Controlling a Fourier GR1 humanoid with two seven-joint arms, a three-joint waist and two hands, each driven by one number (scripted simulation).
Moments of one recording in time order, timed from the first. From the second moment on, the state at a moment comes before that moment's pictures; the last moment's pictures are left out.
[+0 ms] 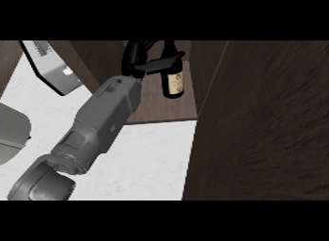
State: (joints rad) left arm -1.21 0.02 -0.03 -0.17 0.46 0.16 -0.63; right arm 0.32 -0.60 0.64 -2.51 -0.02 -0.48 0.01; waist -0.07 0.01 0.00
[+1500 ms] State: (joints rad) left arm -0.70 0.00 -0.32 -0.79 0.61 0.08 -0.49; right arm 0.37 -0.64 0.59 -2.52 -0.01 -0.53 0.03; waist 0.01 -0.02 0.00
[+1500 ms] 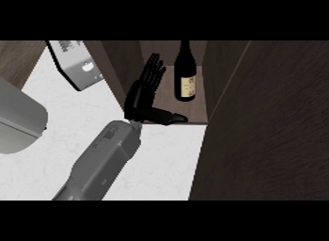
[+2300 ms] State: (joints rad) left arm -0.18 0.13 -0.44 -1.38 0.62 0.11 -0.41; right arm 0.37 -0.70 0.60 -2.52 0.00 -0.51 0.02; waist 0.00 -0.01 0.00
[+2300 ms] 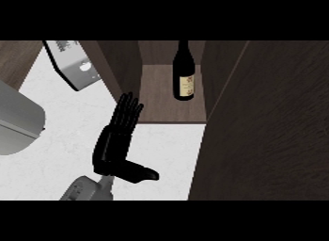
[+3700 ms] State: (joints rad) left arm 0.08 0.49 -0.13 -1.53 0.77 -0.19 -0.45; right arm 0.30 -0.83 0.78 -2.51 -0.02 -0.23 0.02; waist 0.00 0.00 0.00
